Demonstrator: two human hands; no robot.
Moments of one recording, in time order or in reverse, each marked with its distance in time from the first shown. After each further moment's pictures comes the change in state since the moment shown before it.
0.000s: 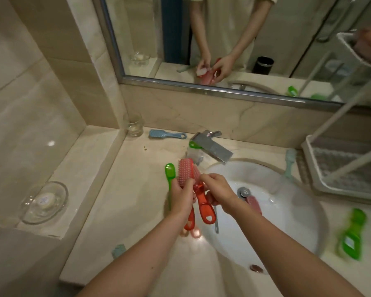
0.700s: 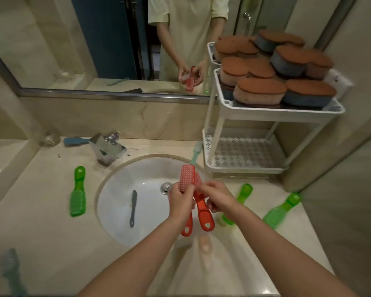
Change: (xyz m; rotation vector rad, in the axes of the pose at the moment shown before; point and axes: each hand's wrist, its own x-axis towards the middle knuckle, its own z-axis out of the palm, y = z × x) left_hand -0.177 -0.007 0.265 -0.014 -0.202 0.047; right_hand -0.107 0.111 -0.287 0.046 0.097 -0.014
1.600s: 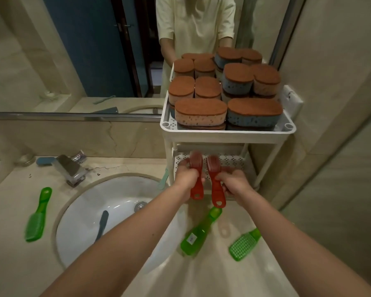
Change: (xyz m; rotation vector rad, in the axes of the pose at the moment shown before) left_hand 0.045 0.093 0.164 -0.050 -0.083 -0.083; right_hand 0.055 -0.027 -0.181 0.086 0.239 -0.097
